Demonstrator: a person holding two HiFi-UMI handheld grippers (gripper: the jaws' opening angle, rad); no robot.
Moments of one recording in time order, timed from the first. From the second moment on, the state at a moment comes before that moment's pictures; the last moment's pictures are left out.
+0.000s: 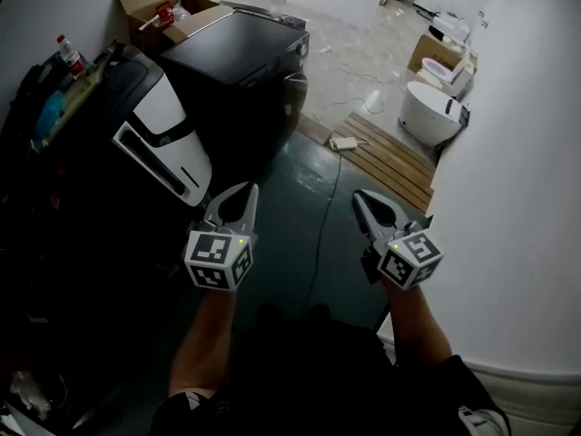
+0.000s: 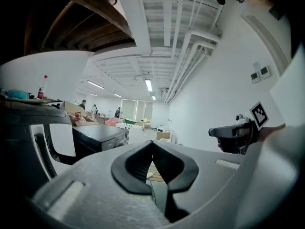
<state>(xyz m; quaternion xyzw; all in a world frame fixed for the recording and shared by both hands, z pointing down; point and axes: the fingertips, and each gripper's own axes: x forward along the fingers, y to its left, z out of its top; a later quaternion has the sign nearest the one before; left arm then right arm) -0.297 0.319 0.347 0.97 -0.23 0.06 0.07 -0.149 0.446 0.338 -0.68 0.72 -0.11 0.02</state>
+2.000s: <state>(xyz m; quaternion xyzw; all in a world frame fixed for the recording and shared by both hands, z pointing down) -0.088 0.076 0.396 0.95 -0.26 0.12 0.11 0.080 0.188 0.419 -0.66 0.73 -0.19 -0.01</state>
